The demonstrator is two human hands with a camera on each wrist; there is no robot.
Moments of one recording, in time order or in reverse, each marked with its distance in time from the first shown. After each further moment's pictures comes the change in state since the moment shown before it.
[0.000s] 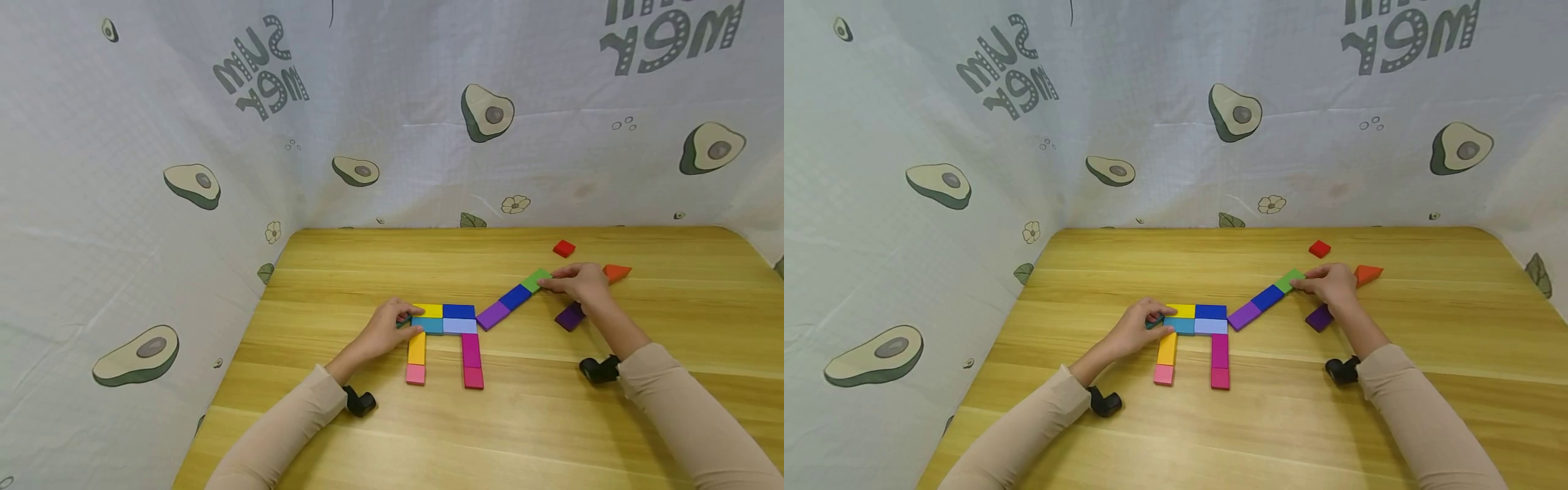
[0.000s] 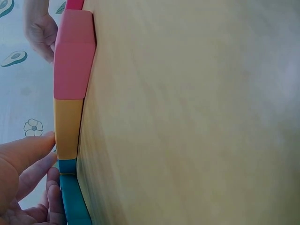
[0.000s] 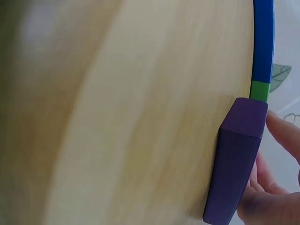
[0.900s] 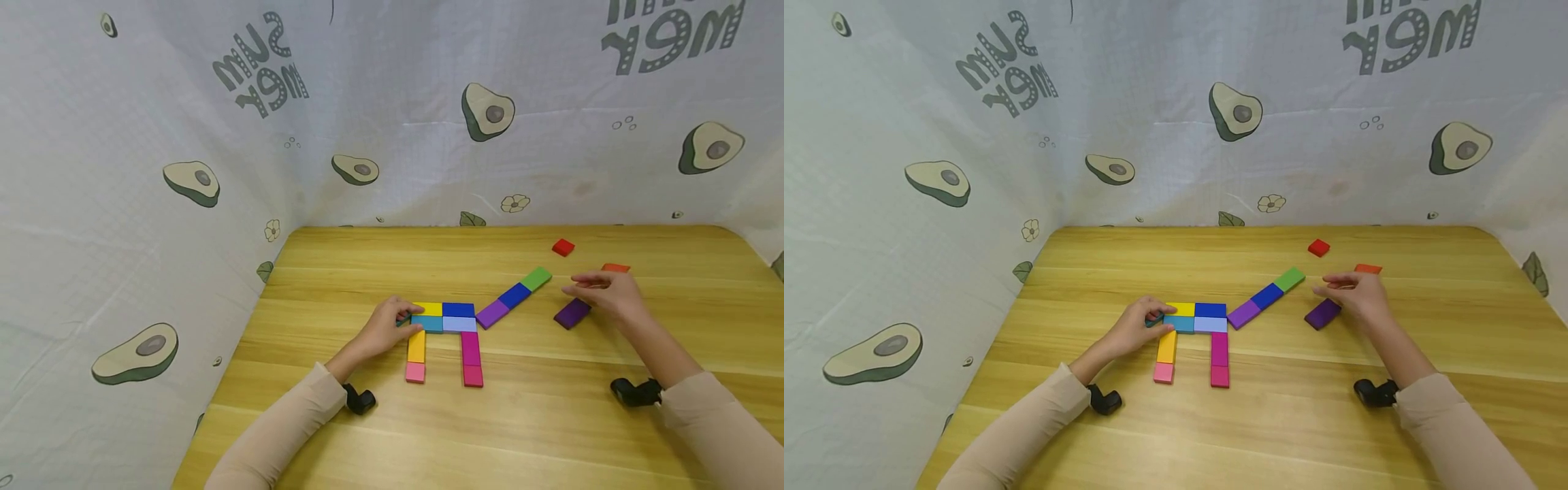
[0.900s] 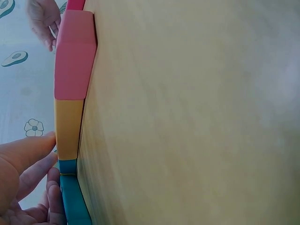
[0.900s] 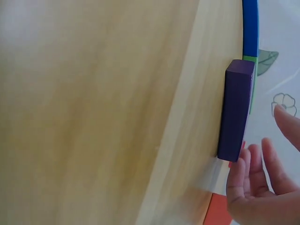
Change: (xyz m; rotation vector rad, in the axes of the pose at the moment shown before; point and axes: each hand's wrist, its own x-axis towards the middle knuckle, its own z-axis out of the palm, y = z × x) left_hand 0.001 0.000 -0.001 -0.005 -0.002 0.004; right_hand -0.025 0.020 -0.031 0.065 -0.043 -0.111
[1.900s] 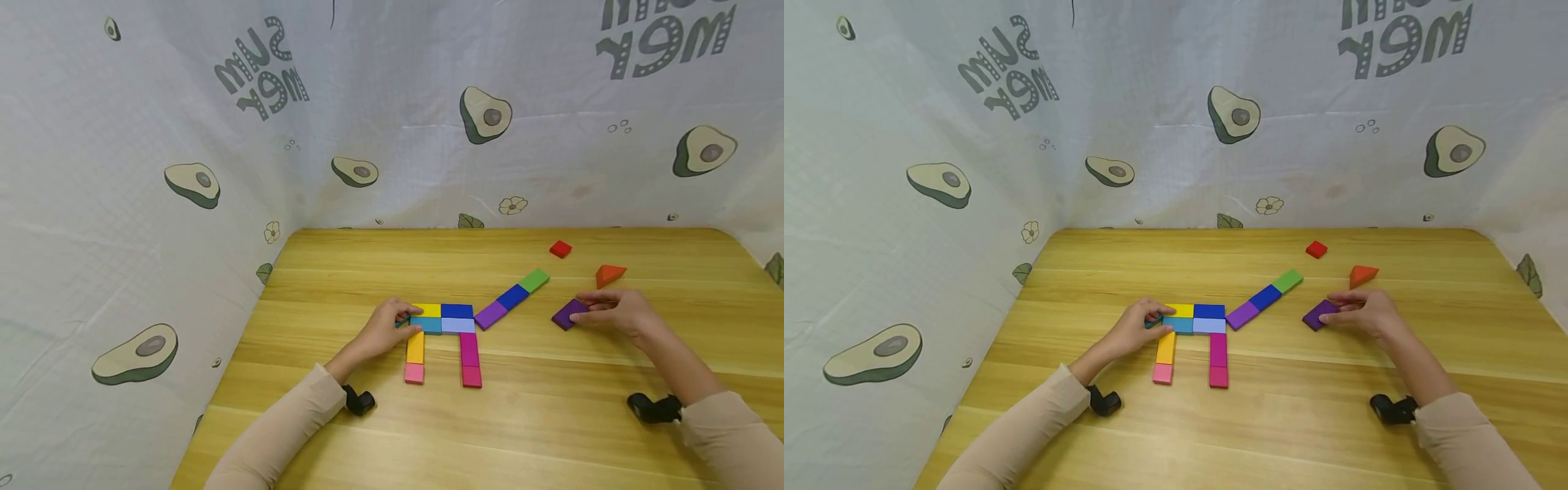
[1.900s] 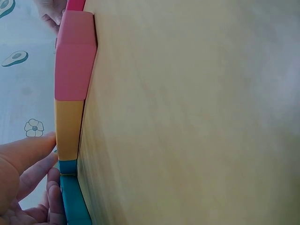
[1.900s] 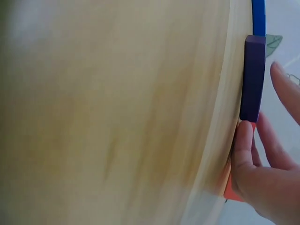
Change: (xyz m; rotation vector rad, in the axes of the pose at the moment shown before) left_hand -0.002 0.002 0.000 0.000 -0.004 0.000; right_hand -0.018 0.018 -0.017 0.037 -0.175 0.073
